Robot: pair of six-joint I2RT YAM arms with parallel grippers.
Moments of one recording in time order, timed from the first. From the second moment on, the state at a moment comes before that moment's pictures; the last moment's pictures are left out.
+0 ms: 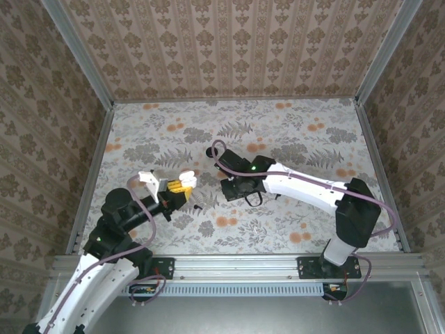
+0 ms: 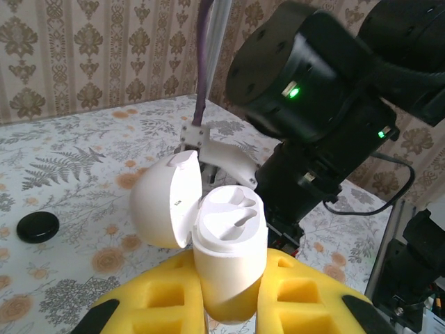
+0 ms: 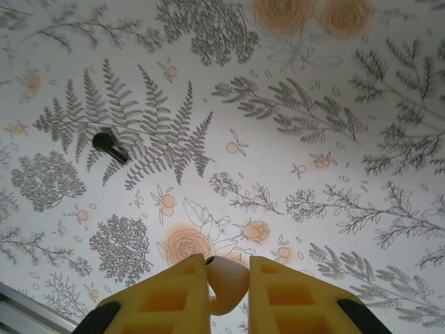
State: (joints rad) left arm -0.56 0.36 0.52 -0.28 0.48 -0.22; right arm 0.91 1.64 1.32 -0.82 0.06 0.58
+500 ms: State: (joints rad) left arm -0.56 0.47 0.40 0.05 0.58 -0.29; right arm 0.91 1.26 1.21 -0.70 0.10 0.29
